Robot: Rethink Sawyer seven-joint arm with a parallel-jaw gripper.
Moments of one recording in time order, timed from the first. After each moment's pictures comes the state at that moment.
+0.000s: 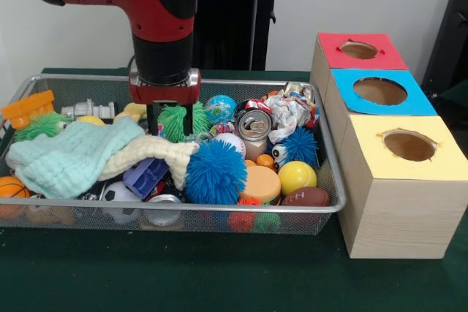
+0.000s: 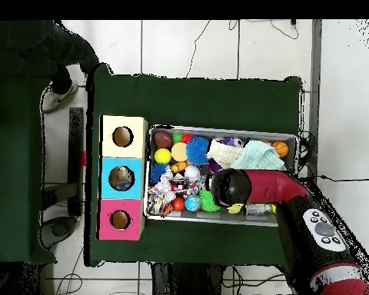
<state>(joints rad) -0.61 -0.52 0.27 1.66 -0.53 0.58 1.72</state>
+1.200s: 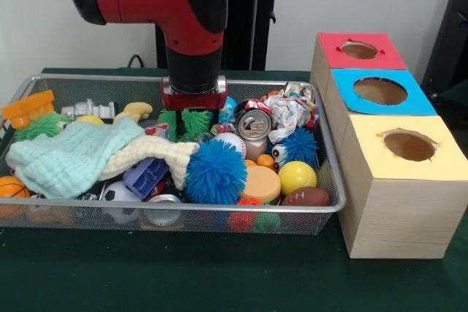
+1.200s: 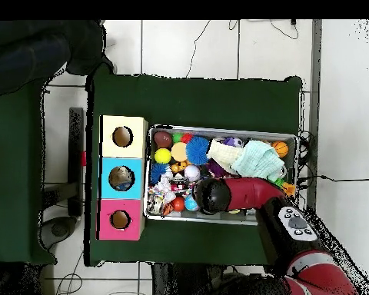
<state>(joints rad) -0.53 -0.45 0.22 1.69 -0.53 0.49 1.72</state>
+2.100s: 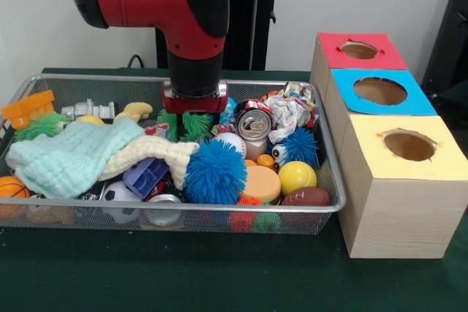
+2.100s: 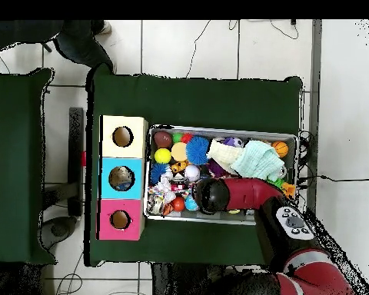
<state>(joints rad) -0.51 -0.44 0.19 1.69 -0.50 0.48 1.72</state>
